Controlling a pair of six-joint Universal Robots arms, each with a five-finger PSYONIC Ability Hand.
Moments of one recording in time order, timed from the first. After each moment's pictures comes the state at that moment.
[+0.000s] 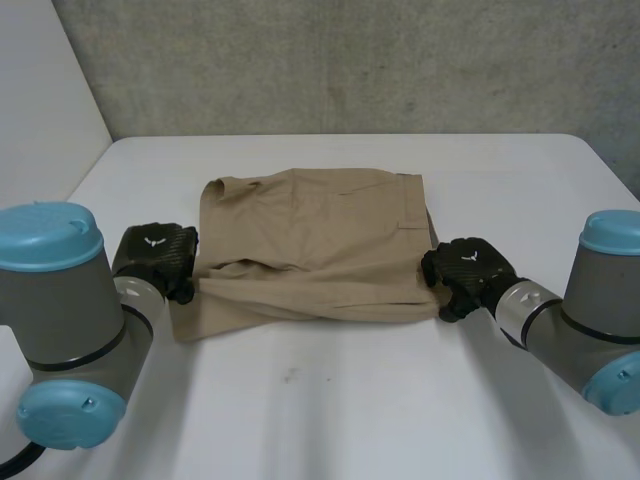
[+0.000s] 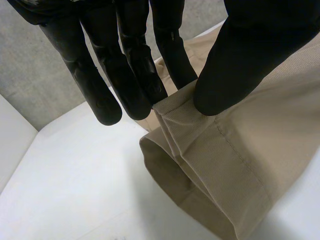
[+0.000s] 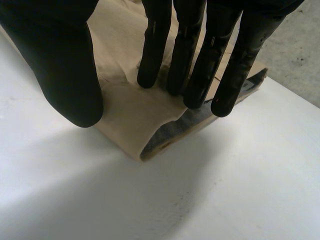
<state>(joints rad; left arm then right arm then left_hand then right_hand) 4.28 -1.91 -1.69 3.30 -1.78 3.36 1.83 -1.00 1.60 -0.18 1.19 2.74 1.11 1.19 1.19 1.19 0.95 0.63 0.73 0.73 0.73 0.56</state>
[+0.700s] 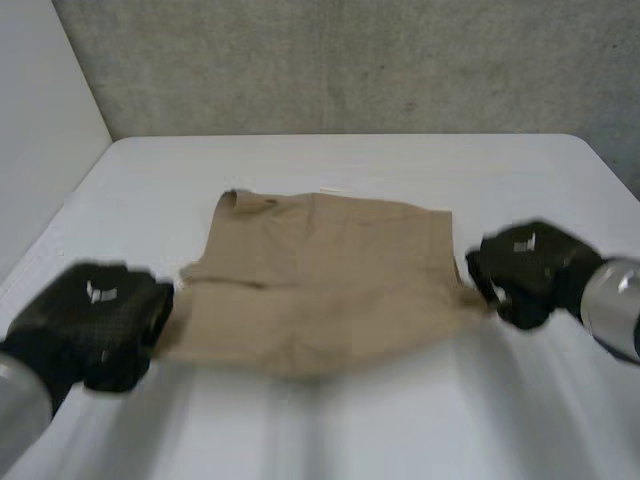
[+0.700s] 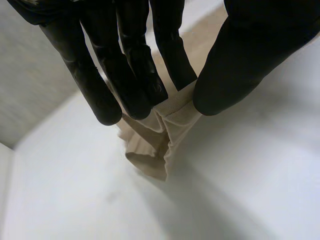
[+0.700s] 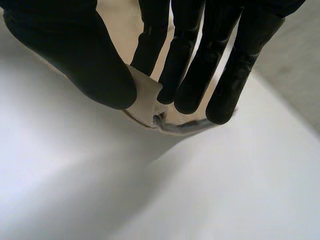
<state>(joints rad) 4.26 -1.35 -1.81 2.73 -1.63 3.53 1.82 -1.48 1.58 0.37 1.27 2.59 1.11 1.19 1.19 1.19 0.95 0.95 1.17 1.17 1.19 0.98</state>
